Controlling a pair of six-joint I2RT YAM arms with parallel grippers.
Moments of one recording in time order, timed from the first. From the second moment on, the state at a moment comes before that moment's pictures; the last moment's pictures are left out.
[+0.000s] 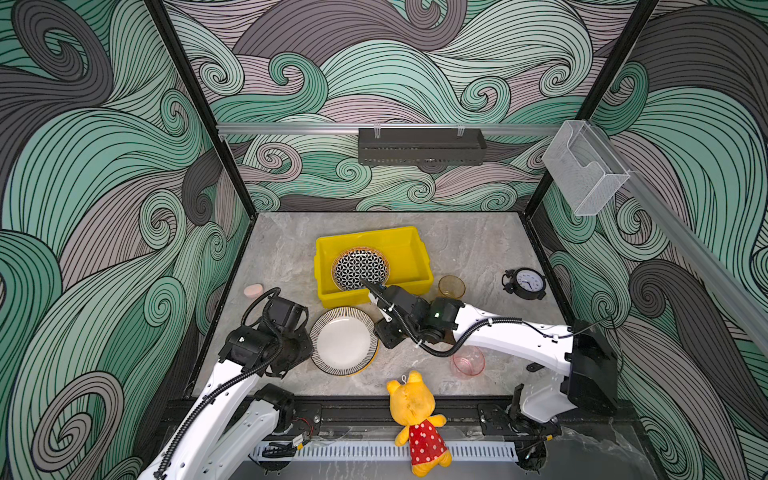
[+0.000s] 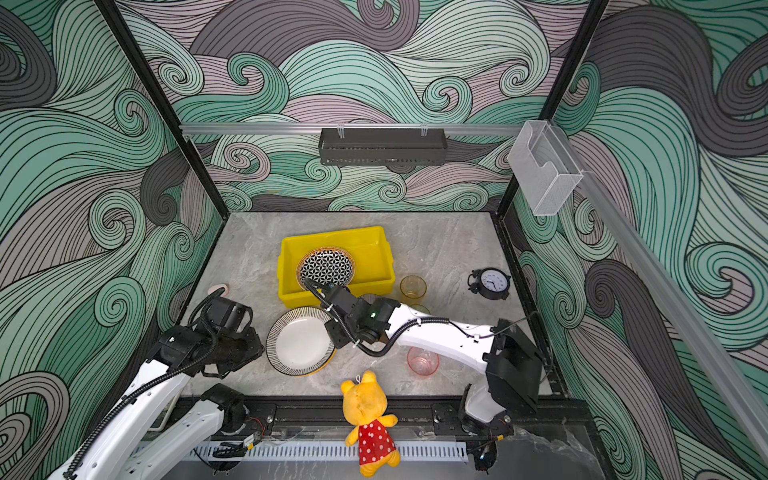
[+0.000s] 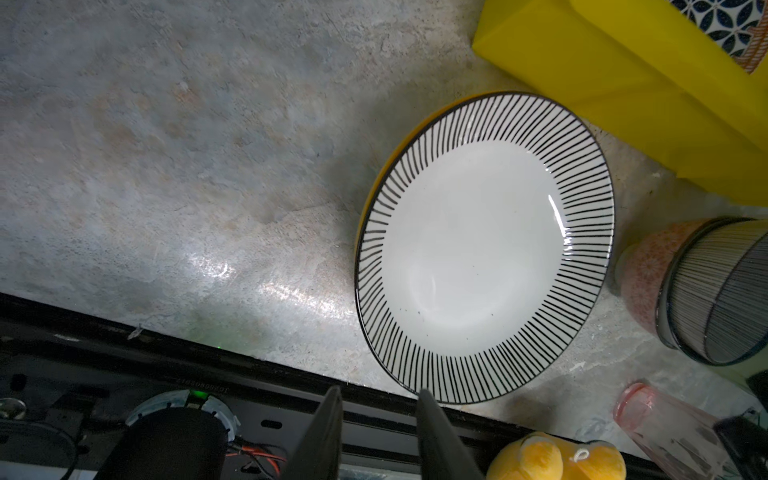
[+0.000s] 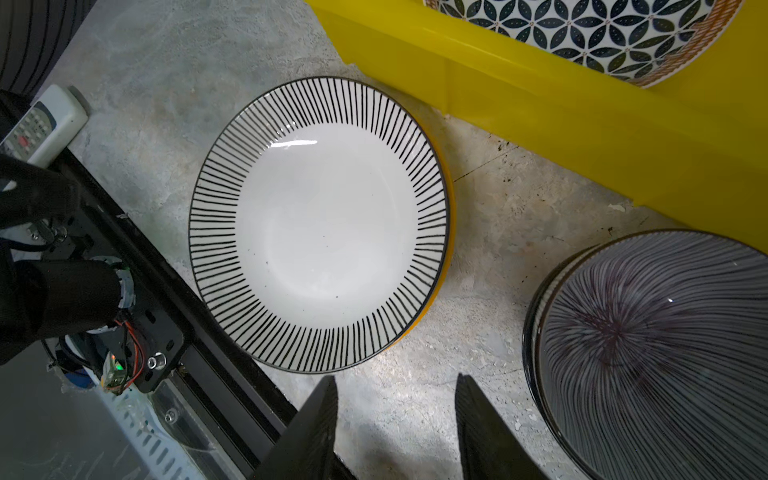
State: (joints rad) left arm -0.36 0.73 0.76 -1.27 0.03 -0.87; right arm 1.09 1.58 1.20 -0.61 0.04 0.42
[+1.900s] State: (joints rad) left arm -0.38 0.89 0.74 -1.14 -0.02 -0.92; right arm 0.98 2.01 1.51 -0.71 -0.03 0.31
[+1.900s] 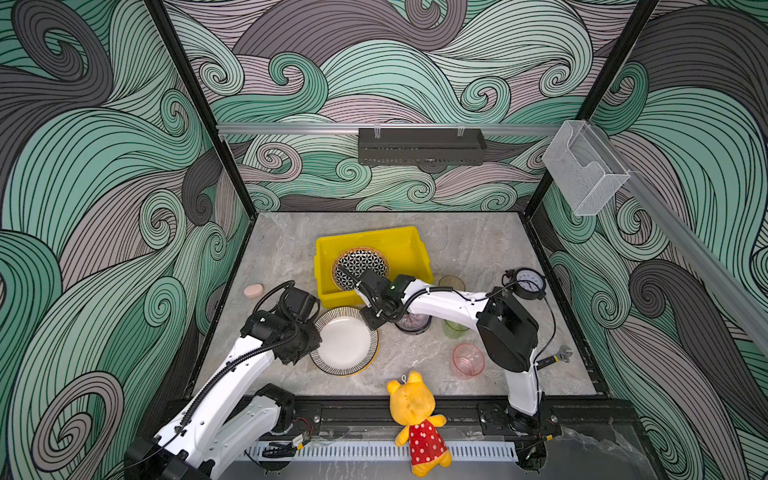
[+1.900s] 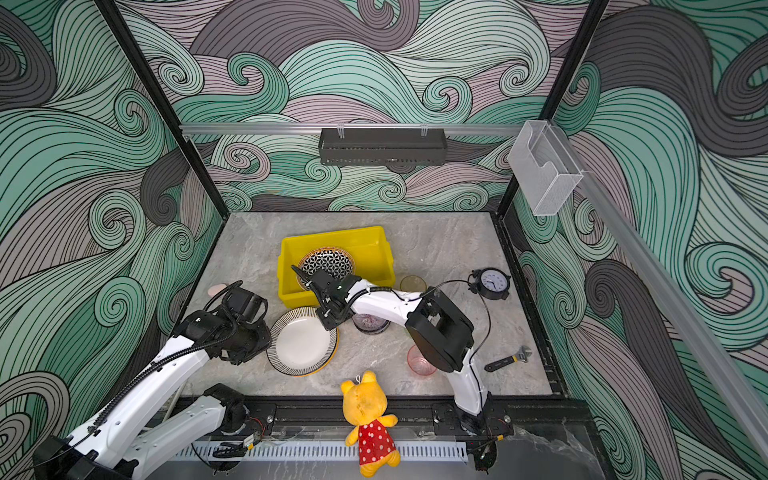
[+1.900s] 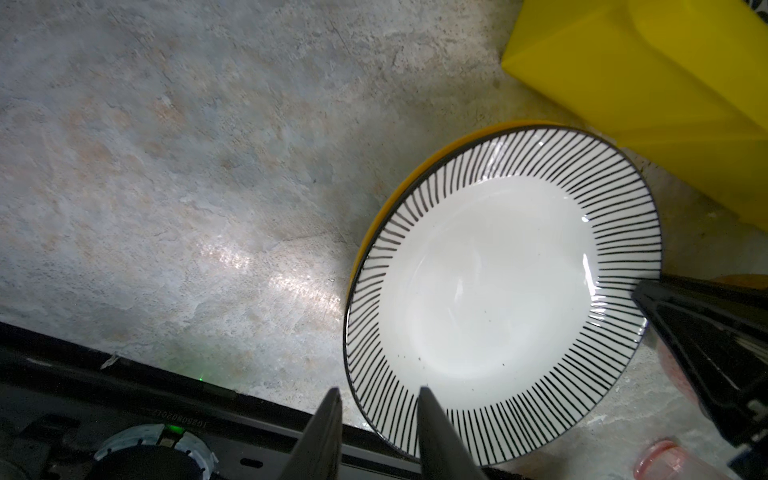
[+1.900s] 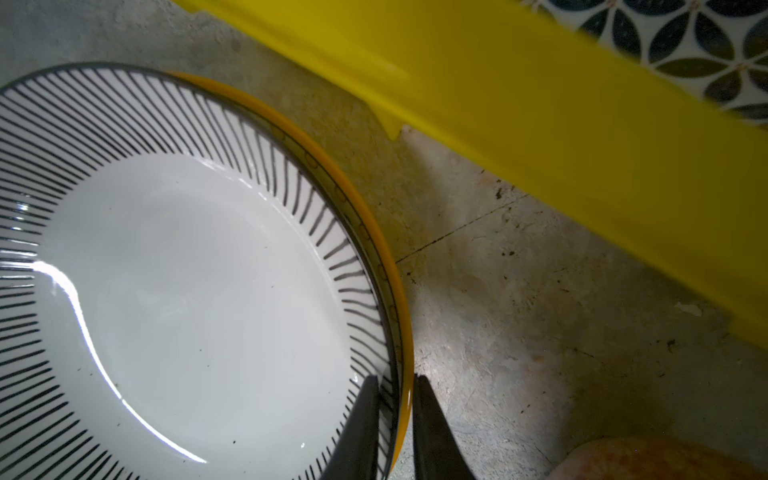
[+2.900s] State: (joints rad) left arm -0.38 0.90 0.59 -1.08 0.03 -0.98; right arm 0.98 2.01 1.53 -0.71 -0.06 0.31
